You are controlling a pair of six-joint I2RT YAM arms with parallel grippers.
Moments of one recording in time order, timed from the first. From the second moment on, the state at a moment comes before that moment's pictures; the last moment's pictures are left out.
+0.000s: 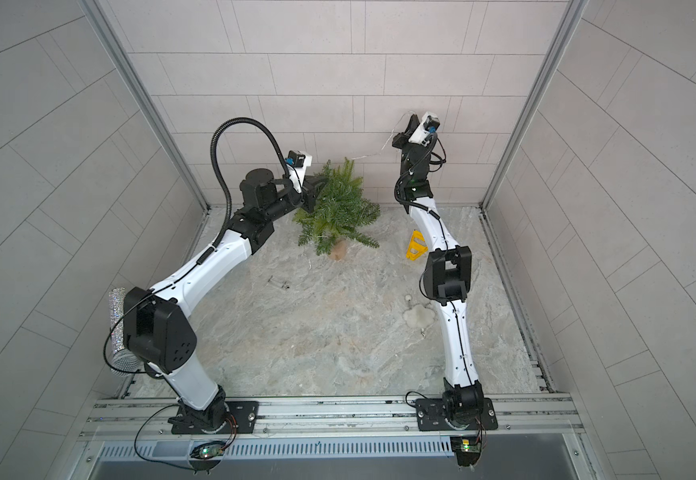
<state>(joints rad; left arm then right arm) -0.40 1.72 1.57 0.12 0.39 0.01 0.12 2.42 2.39 0.54 0.31 0.27</state>
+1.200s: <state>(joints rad) -0.40 1.72 1.57 0.12 0.46 0.03 0.06 1.91 1.67 0.27 -0.49 0.18</state>
